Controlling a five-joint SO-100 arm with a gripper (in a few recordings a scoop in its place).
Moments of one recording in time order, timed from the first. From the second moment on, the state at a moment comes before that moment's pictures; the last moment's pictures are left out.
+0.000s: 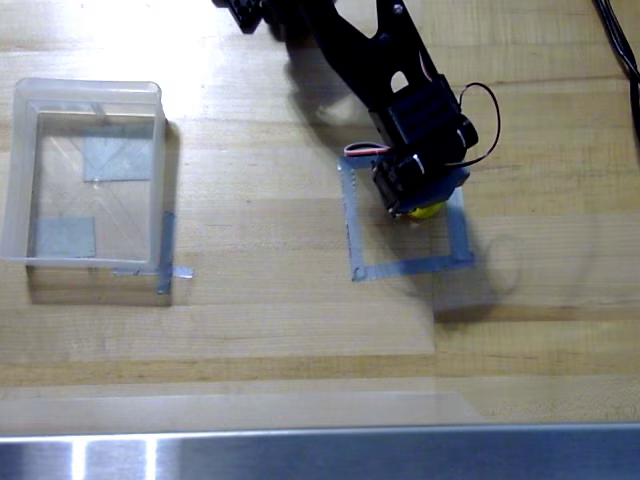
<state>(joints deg) -29.5 73.6 97.6 68.4 99.1</state>
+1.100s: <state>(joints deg) 15.8 113.1 98.3 87.9 78.9</state>
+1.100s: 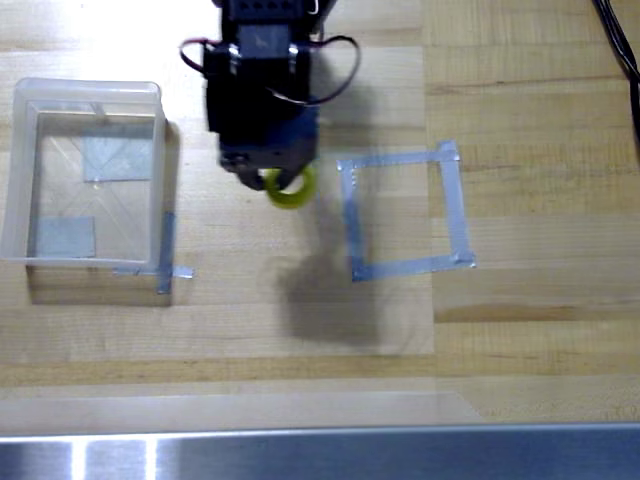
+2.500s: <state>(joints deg) 46.2 81.1 99.8 66.5 74.4</state>
